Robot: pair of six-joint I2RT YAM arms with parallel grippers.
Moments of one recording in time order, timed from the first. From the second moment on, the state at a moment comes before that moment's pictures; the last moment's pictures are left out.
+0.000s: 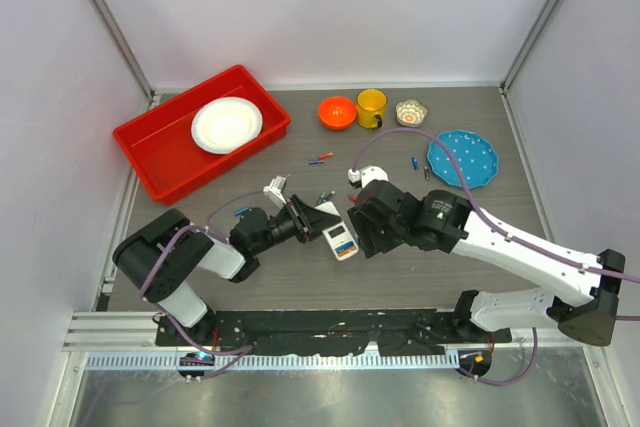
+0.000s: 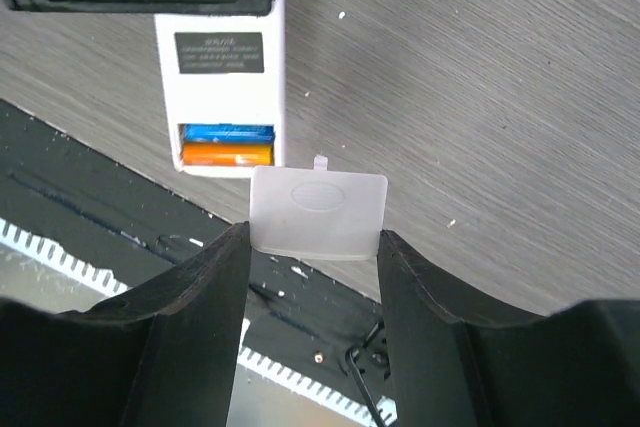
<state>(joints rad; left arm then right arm) -0.71 1.61 0.29 1.29 0.34 -1.43 1.05 1.19 1.16 -0.99 0.25 0.50</state>
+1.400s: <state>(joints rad) -0.75 1.54 0.24 1.29 0.18 -1.31 1.06 1.45 1.29 -1.04 0.10 0.44</state>
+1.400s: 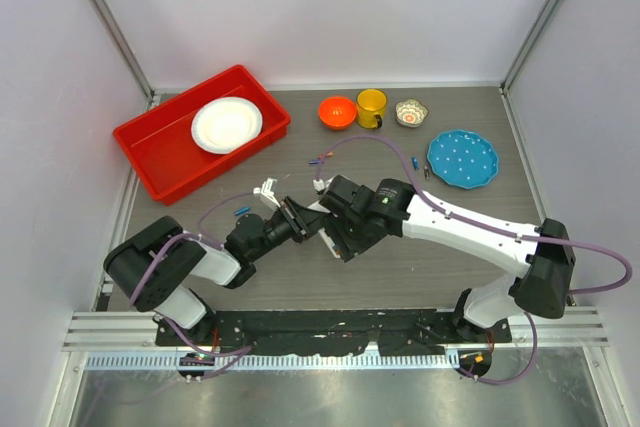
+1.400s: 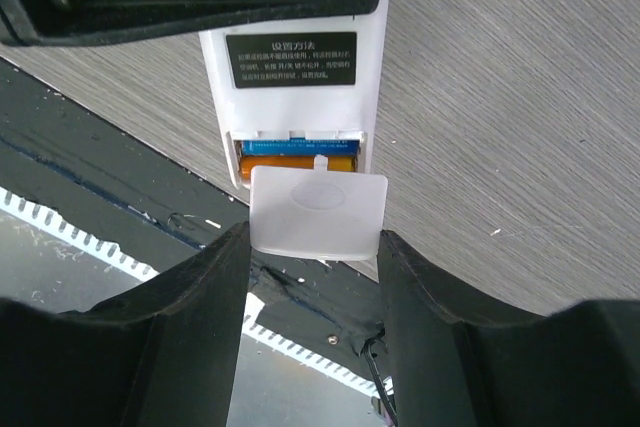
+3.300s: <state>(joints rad) -0.77 1.51 0.24 1.28 0.16 -1.28 1.07 1.48 1.29 -1.00 0.10 0.44</state>
